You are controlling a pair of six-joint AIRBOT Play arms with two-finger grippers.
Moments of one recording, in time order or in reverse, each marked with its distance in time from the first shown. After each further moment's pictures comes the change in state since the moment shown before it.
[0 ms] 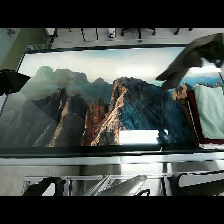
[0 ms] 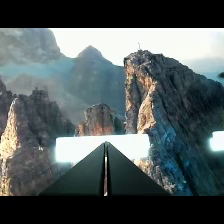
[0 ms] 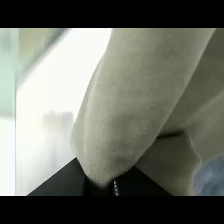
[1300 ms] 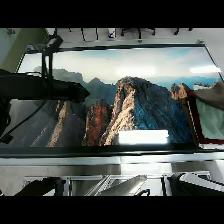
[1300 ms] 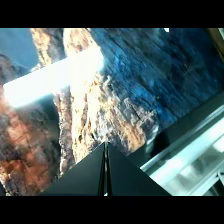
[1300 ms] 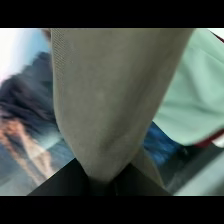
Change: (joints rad) left arm -0.504 -0.227 0.000 0.001 -0.006 0.002; right arm -0.481 0.288 -0.191 -0.487 -0.510 0.249
